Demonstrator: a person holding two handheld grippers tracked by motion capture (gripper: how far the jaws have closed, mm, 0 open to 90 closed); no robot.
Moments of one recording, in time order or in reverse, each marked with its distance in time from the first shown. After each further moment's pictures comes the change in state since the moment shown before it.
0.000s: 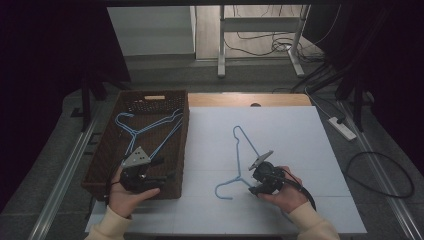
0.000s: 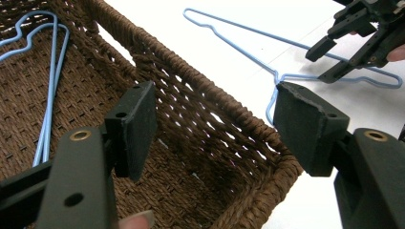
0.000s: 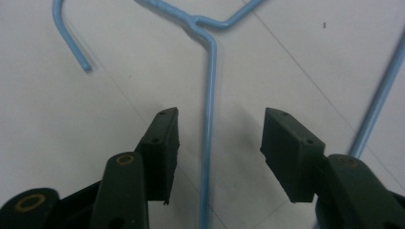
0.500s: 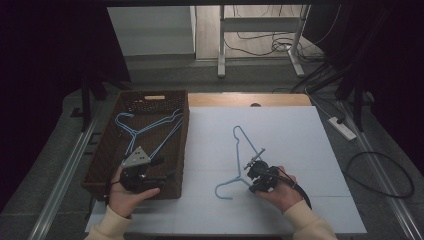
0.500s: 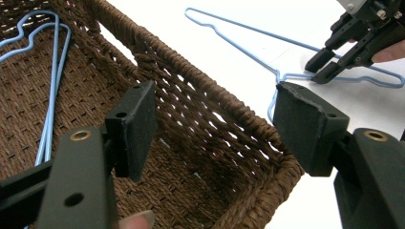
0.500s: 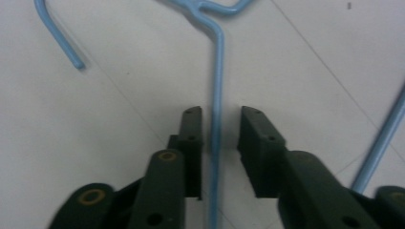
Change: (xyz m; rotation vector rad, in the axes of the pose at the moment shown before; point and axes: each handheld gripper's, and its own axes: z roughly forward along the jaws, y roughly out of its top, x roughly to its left) left arm 0.000 0.000 0.000 0.002 0.004 0.001; right arm 0.003 0.012 0.009 0.110 0.005 0.023
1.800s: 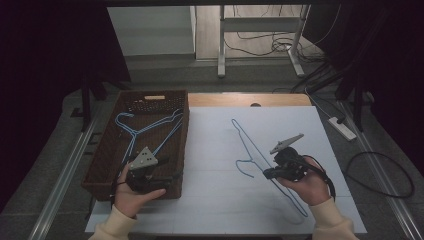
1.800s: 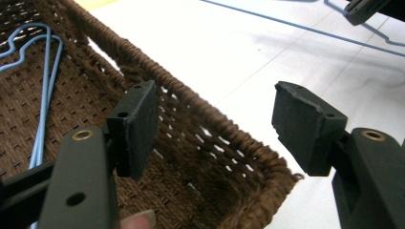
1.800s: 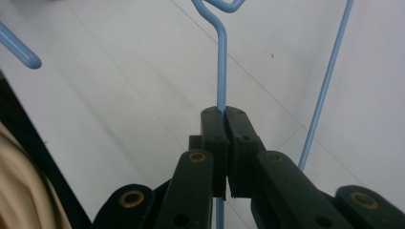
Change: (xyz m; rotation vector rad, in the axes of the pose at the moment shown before) left arm -0.012 0.007 0.008 -0.003 0.007 0.049; right arm -0.033 -0.027 -0.080 -0.268 0.119 0.064
